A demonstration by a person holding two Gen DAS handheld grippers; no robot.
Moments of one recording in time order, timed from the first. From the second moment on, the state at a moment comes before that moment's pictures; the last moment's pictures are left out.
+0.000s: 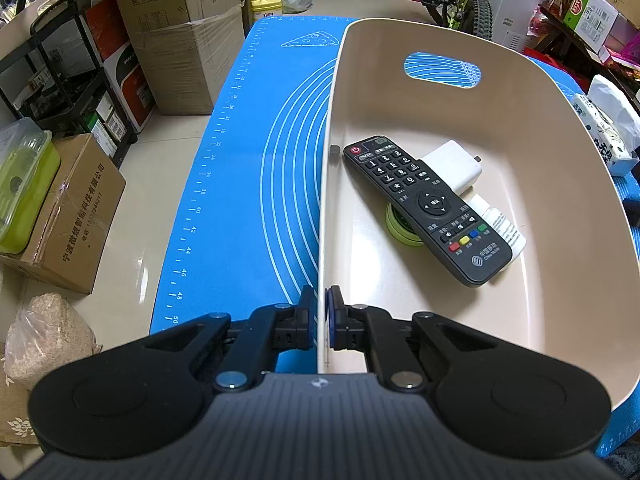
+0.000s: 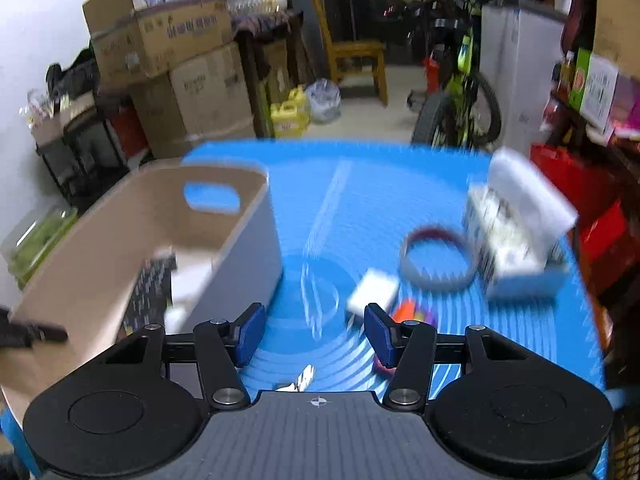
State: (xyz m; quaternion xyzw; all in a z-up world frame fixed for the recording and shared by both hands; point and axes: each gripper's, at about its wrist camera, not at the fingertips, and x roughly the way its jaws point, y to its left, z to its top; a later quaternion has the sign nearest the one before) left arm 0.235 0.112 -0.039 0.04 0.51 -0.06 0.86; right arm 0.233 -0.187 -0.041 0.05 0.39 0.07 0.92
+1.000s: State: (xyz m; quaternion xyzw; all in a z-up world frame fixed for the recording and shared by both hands) left arm 0.235 0.112 -0.039 0.04 0.51 -0.06 0.86; right arm 0.220 -0.161 -0.101 0.01 0.42 0.16 0.90
